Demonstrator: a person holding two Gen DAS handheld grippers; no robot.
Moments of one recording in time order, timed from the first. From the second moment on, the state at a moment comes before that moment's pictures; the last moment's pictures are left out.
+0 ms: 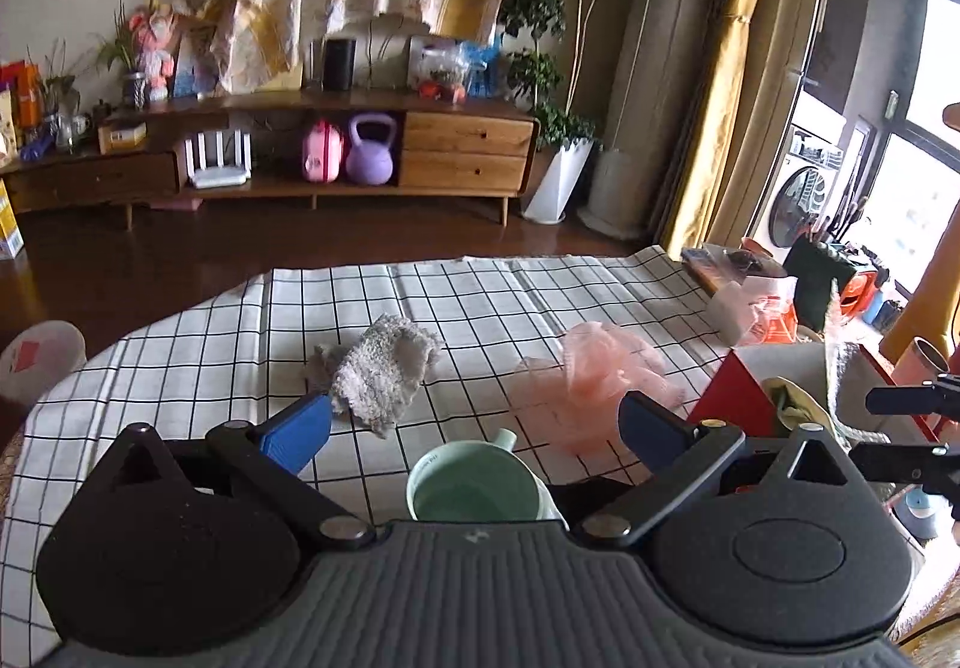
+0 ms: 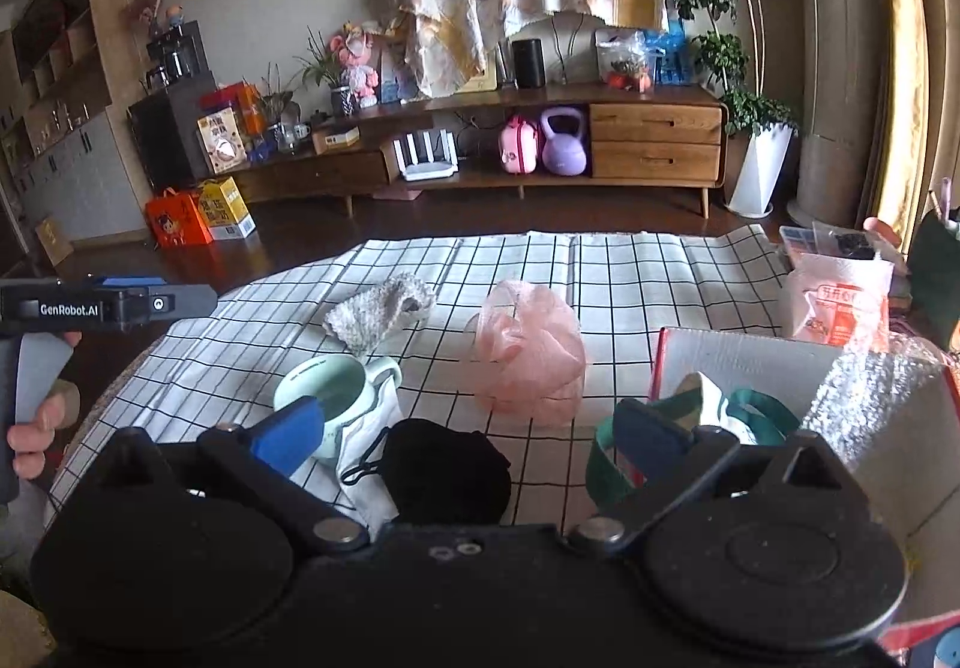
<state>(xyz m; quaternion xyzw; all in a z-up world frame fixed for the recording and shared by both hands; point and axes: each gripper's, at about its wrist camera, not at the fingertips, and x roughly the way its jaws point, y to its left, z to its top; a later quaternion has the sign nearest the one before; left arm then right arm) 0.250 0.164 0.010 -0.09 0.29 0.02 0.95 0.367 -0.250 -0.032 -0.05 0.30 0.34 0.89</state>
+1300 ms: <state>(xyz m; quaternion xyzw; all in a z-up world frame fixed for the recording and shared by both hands) 0.453 0.221 -0.144 -0.07 0.42 0.04 0.90 0.548 -0.111 -0.158 -0.13 0.43 0.23 0.87</state>
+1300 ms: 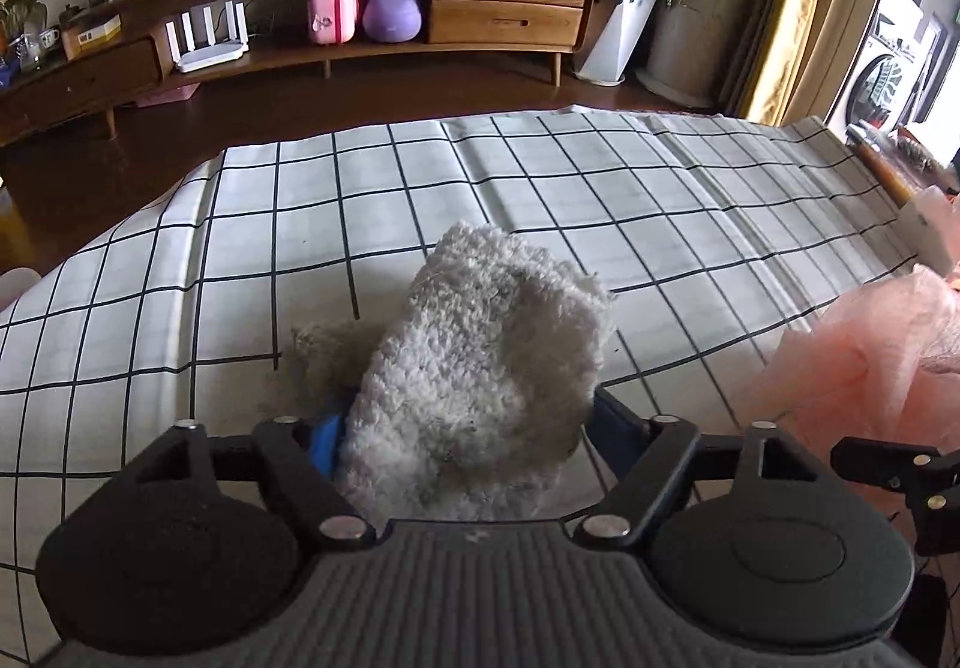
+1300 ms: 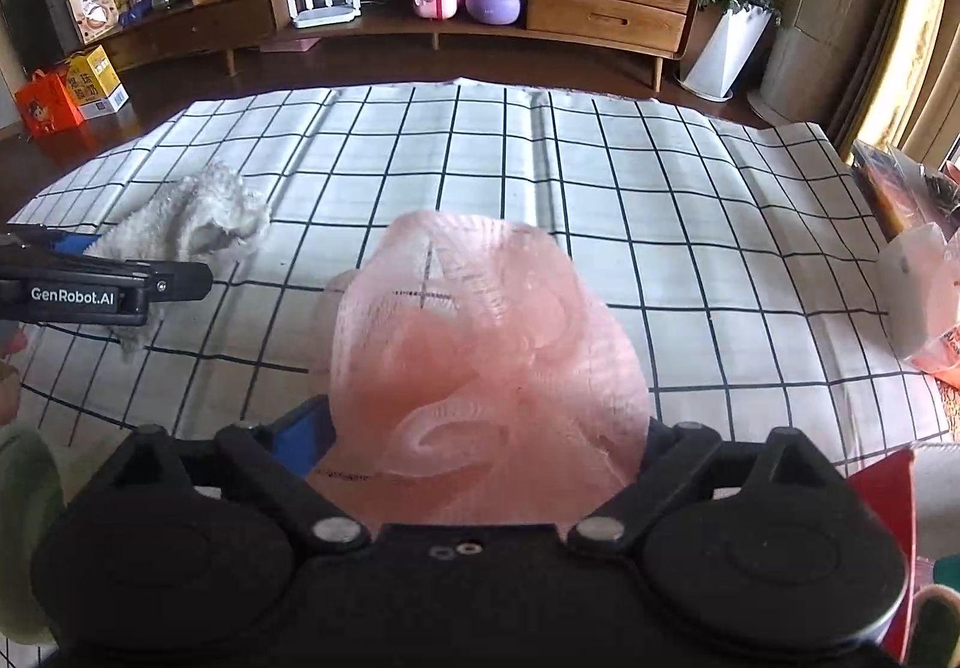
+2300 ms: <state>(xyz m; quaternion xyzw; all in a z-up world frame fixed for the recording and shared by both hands) 0.366 0.248 -0.051 -0.13 0.34 0.11 0.92 0.488 -0.162 -0.077 -0.04 0.38 0.26 0.89</state>
